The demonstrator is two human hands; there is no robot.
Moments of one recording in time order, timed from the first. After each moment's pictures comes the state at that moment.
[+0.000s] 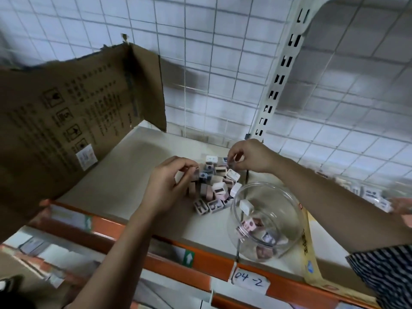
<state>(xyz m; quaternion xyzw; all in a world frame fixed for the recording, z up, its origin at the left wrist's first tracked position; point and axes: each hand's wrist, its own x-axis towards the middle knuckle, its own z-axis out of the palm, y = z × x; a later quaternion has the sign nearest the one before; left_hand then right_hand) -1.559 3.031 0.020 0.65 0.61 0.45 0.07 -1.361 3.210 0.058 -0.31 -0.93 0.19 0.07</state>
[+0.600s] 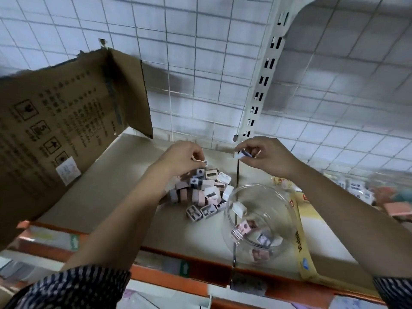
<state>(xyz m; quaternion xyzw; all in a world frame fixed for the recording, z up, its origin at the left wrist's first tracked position) -1.563 3.136 0.045 0.70 0.66 0.22 0.16 -1.311 3.191 0.076 -0.38 -0.86 0.25 0.22</state>
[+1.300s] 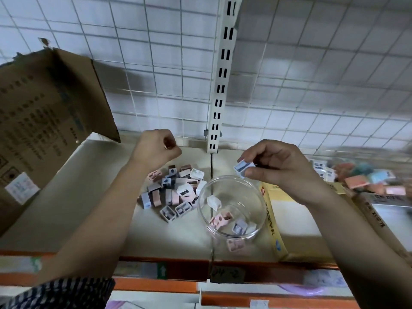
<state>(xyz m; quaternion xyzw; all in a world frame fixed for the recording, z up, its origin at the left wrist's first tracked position) -1.548 3.144 0.054 0.67 0.66 0.32 0.10 -1.252 3.094 0.105 -0.28 -0.70 0.52 0.40</state>
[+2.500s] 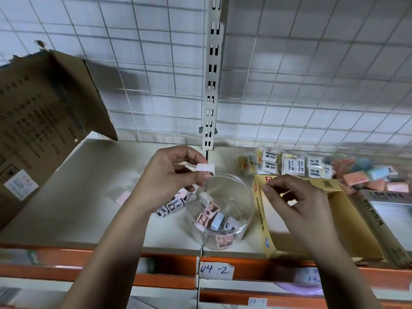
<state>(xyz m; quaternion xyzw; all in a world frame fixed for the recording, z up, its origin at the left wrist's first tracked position) -1.468 3.048 0.088 0.57 0.48 0.50 0.45 -1.211 3.043 0.056 -0.47 -0.73 0.20 0.46</state>
